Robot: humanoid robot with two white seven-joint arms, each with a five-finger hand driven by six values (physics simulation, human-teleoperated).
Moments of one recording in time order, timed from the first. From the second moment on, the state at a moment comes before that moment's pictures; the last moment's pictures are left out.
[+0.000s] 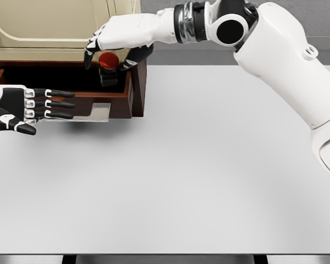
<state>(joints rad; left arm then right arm) -0.98 1.33 -1.00 -1.76 1.55 0.62 -0.61 -1.30 -0.20 0.98 -1.06 0.17 -0.61 0.61</state>
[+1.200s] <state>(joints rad) -1.10 1.23 -0.95 -1.76 1.47 0.61 -0.61 -1.00 -0.76 0.85 -1.08 0.10 -0.61 0.61</state>
